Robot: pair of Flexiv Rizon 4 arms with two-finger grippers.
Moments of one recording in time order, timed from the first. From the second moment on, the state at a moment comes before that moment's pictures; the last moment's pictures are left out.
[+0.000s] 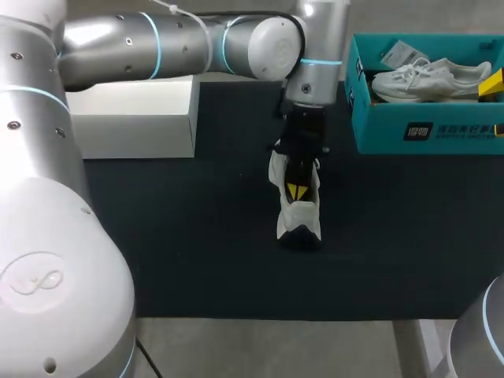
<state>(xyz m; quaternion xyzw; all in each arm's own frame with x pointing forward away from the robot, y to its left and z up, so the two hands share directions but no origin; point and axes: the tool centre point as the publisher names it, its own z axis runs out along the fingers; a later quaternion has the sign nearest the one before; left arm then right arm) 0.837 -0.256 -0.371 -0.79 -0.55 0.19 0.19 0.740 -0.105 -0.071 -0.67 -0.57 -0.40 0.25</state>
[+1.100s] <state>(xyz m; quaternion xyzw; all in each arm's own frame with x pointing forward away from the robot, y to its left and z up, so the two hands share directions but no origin) 0.810 -0.247 -0.387 -0.76 -0.65 0.03 0.08 0.740 -0.105 -0.071 -0.67 -0.57 -0.40 0.25</state>
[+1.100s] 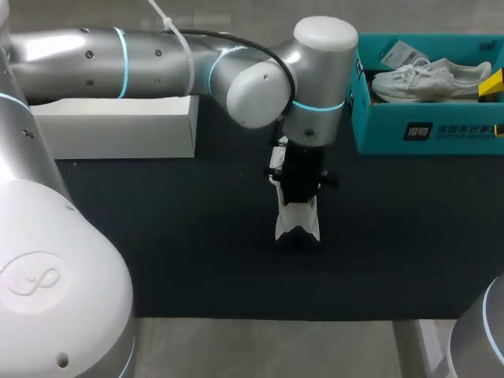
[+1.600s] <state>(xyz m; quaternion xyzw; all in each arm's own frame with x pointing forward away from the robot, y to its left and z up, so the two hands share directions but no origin) 0.807 -0.258 -0.415 -0.75 -0.65 0.07 0.07 0.740 -0.105 -0.071 -0.67 -0.57 -0.40 0.25</state>
